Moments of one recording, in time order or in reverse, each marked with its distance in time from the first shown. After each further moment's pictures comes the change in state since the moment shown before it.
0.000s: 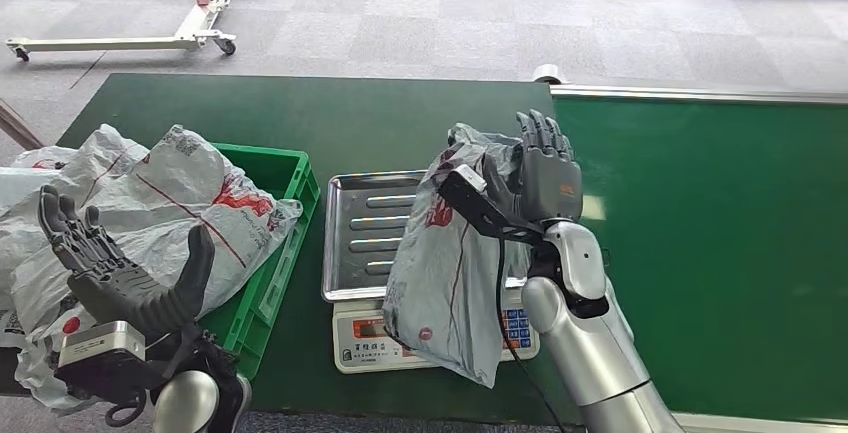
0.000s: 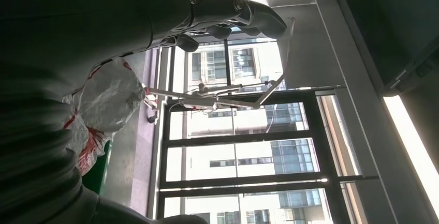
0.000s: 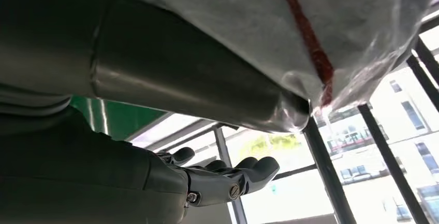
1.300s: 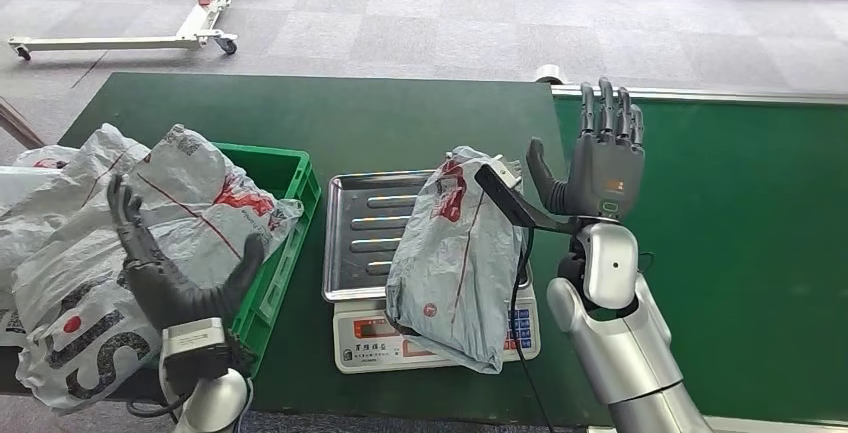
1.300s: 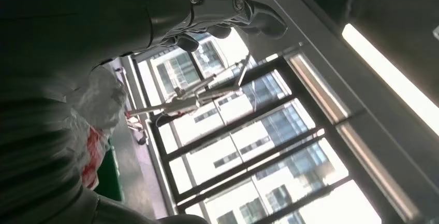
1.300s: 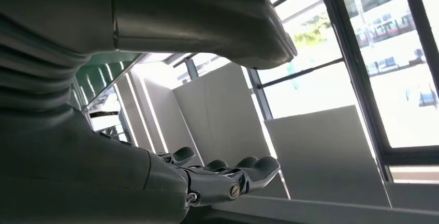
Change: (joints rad) left arm -0.037 0.012 -0.025 0.144 -0.325 -0.041 0.011; right arm 0.014 -0.090 -0.026 -0.073 0.285 -0.257 0.083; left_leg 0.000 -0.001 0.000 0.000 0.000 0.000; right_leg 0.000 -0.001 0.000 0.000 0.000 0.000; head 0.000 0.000
